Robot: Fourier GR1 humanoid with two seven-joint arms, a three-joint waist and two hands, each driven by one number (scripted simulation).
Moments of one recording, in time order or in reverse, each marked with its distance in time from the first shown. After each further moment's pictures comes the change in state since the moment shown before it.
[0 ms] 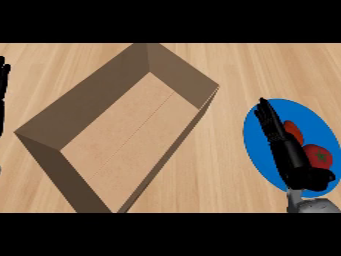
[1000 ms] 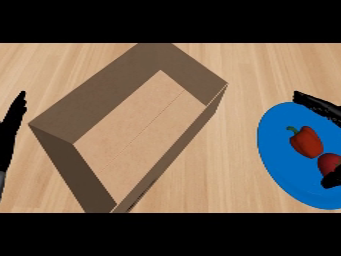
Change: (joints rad) left arm 0.119 0.066 -0.166 0.169 -0.230 0.004 0.080; right arm -0.244 -0.535 -0.014 0.304 0.024 0.655 -0.493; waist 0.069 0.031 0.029
